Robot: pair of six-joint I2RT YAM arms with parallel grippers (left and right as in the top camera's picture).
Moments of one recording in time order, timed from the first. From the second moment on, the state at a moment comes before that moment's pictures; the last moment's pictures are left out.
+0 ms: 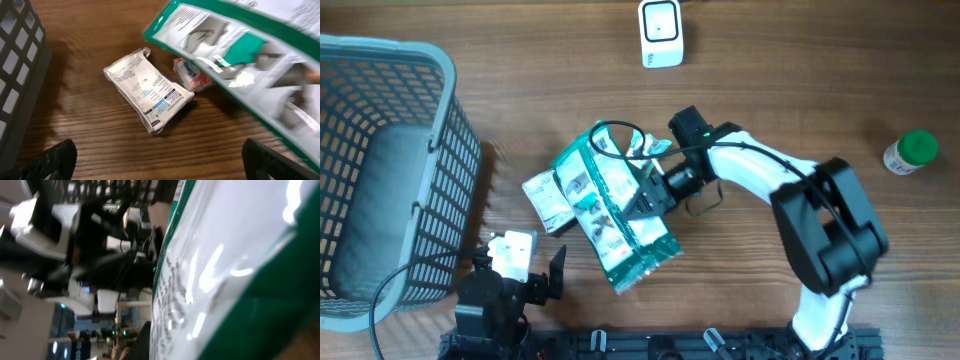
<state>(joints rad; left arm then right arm) -0.13 0.01 0.30 -0.90 0.05 0.01 0.50 1.97 1.18 -0.79 -1.28 -0.22</state>
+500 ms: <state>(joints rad) -0.13 0.01 0.30 -0.90 0.05 0.01 0.50 1.23 1.18 -1.07 -0.93 -0.47</state>
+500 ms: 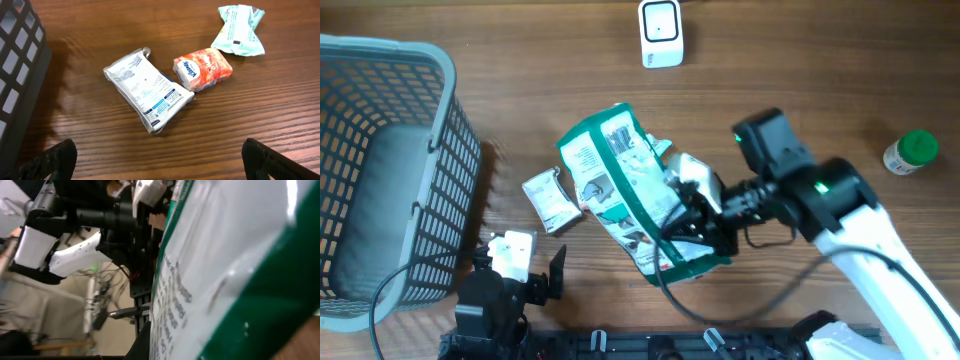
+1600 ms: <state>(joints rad) -0.13 0.01 0.30 -0.90 0.05 0.01 0.50 1.89 1.46 -0.38 0.63 0.02</state>
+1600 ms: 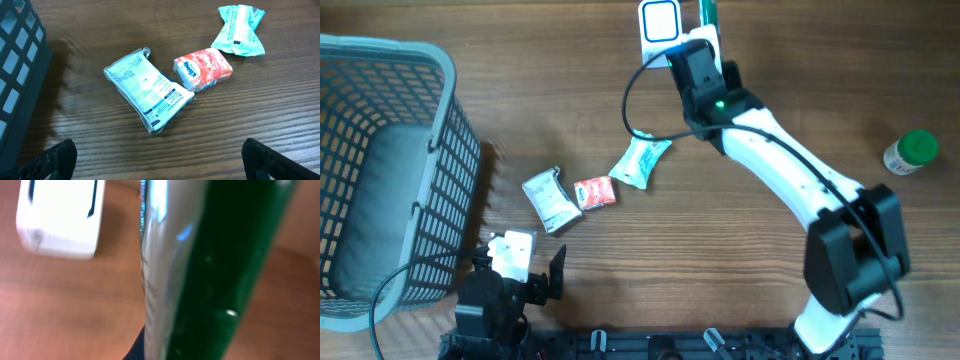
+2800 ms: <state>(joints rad) -0.13 0.01 0.30 -0.90 0.05 0.01 0.40 2.30 1.60 0.27 1.46 -0.85</state>
